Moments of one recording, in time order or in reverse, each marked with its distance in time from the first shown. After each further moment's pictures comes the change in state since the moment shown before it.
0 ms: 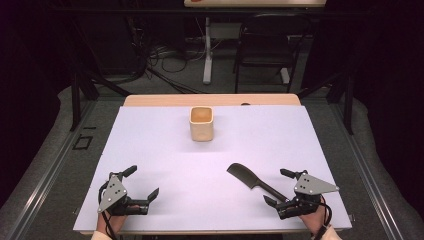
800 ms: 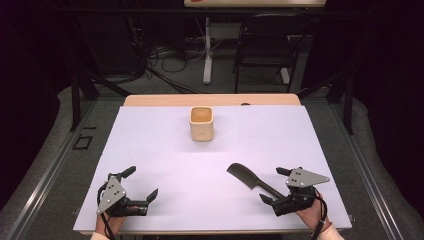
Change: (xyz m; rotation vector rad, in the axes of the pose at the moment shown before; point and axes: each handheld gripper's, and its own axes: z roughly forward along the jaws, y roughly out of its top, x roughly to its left) left arm 0.000 -0.001 -0.003 0.003 0.010 0.004; right arm 0.001 0.018 0.011 0.137 0.014 0.016
